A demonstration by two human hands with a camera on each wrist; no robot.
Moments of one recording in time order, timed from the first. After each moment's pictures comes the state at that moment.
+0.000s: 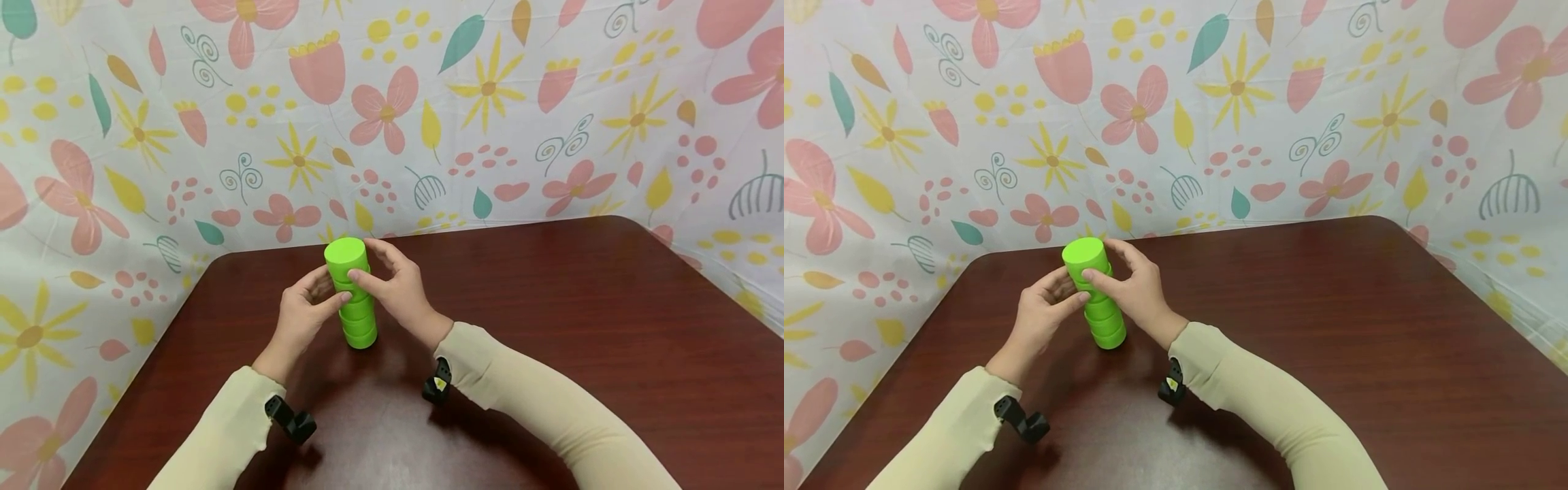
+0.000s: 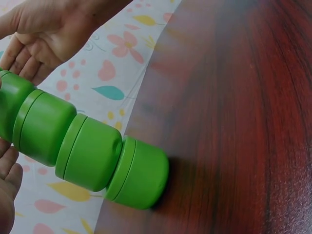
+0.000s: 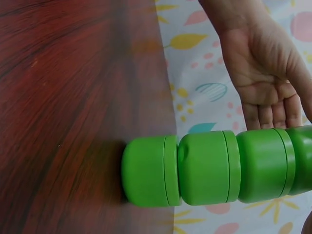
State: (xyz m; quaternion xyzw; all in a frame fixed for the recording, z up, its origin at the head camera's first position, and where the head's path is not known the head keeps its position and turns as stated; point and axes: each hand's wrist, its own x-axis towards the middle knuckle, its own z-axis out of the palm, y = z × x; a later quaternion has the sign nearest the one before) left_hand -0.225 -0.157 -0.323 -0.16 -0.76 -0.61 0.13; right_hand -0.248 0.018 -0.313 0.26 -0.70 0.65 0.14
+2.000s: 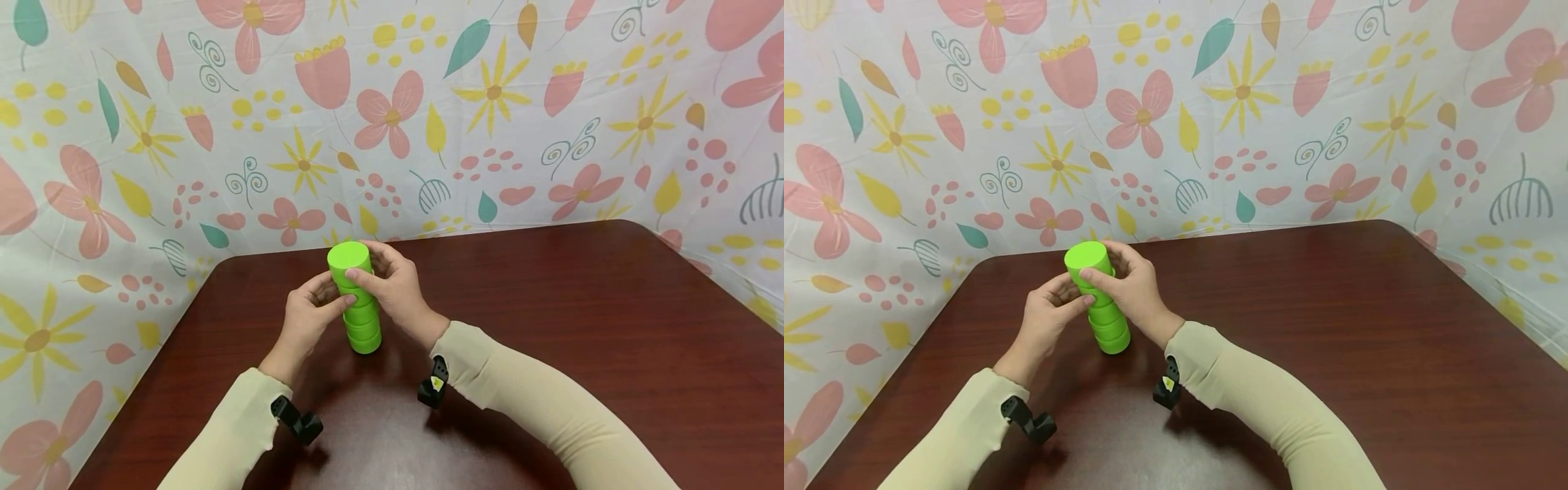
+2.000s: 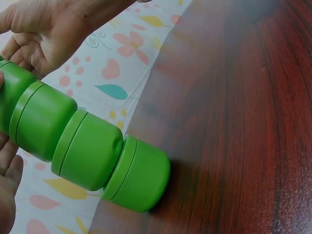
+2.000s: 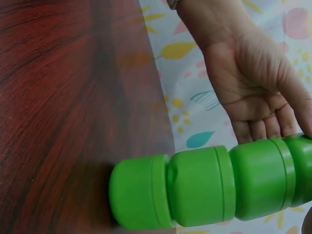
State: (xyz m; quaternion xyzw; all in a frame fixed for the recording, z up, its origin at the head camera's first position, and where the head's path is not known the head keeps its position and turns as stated) left_hand -0.232 -0.156 -0.328 -0.16 -0.72 -0.67 0.12; right_hand -0.253 0.007 -0.308 0.28 -0.62 0.73 0.09
